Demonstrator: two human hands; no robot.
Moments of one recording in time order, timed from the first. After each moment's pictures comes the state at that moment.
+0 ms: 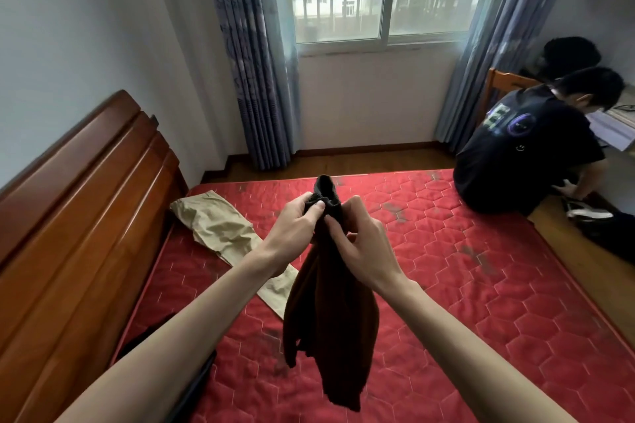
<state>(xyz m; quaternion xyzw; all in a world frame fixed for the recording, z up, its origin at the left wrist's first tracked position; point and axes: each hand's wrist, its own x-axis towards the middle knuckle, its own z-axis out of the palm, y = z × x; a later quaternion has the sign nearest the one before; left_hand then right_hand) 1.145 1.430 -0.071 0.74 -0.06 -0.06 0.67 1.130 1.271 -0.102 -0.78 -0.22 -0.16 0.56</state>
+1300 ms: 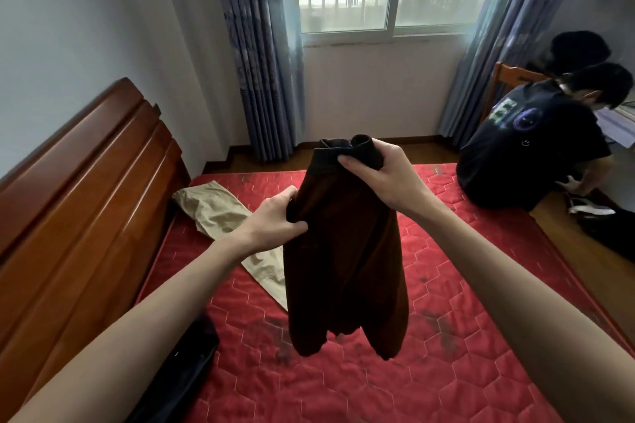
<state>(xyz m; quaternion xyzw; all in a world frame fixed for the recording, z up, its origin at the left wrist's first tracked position) 1.168 1.497 -0.089 0.89 -0.14 -0.07 0.42 1.181 1.247 -0.020 -0.77 -0.26 -0.08 0.58</state>
